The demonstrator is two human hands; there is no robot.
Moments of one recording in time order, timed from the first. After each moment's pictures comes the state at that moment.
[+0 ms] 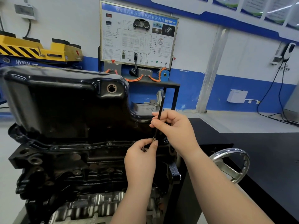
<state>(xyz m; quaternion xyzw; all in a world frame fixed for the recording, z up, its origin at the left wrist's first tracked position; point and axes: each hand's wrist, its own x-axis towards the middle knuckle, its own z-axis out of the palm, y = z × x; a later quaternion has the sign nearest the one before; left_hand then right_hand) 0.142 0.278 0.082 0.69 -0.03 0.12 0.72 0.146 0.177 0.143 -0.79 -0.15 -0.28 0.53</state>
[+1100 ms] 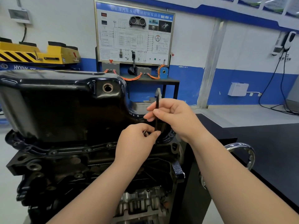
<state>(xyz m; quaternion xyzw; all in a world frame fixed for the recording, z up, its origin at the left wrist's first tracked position) 0.169 0.304 0.121 0.83 -0.20 0.17 0.50 0.154 0.170 0.169 -0.78 -0.23 -0.17 0.55</state>
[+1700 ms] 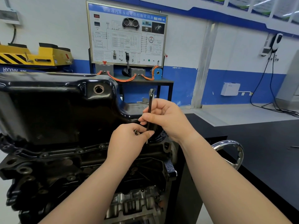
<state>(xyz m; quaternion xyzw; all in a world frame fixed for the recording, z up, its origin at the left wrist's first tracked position) 0.168 0.305 0.124 0.83 -0.19 0.15 0.50 0.158 0.168 0.161 -0.72 -0.24 -0.16 0.62</state>
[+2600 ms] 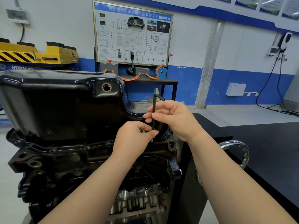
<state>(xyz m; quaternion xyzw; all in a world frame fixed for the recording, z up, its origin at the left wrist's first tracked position) 0.173 0.307 0.124 0.83 -0.19 0.11 0.51 0.157 0.162 0.160 -0.72 -0.26 -0.14 0.63</state>
